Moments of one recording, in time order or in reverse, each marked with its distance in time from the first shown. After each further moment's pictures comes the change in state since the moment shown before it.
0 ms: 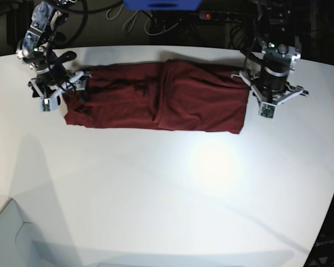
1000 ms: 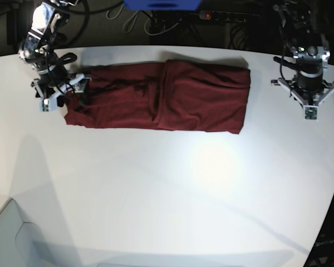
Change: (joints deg) left arm -2.3 -0.8 -15.4 0.6 0.0 -0.2 0.0; right arm 0.8 0.5 0.2 -5.4 1.6 0.0 3.7
